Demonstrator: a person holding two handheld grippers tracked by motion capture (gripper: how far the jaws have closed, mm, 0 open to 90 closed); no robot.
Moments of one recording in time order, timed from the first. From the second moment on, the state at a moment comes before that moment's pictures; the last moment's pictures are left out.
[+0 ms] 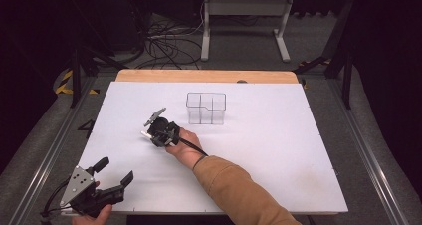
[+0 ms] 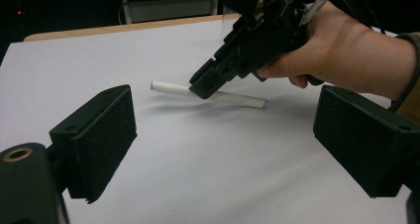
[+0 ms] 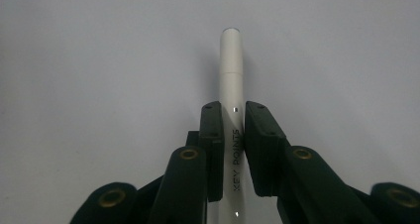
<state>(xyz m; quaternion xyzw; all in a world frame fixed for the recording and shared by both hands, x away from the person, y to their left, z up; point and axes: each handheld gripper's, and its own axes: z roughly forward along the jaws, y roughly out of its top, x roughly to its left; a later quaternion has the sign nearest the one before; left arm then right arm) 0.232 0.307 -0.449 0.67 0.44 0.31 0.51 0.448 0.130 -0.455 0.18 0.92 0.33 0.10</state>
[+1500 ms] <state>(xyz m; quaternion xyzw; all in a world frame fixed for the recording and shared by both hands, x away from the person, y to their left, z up) 0.234 0.306 -0.449 0.68 0.43 0.31 0.51 0.434 0.071 -0.374 0.16 0.85 0.49 0.11</state>
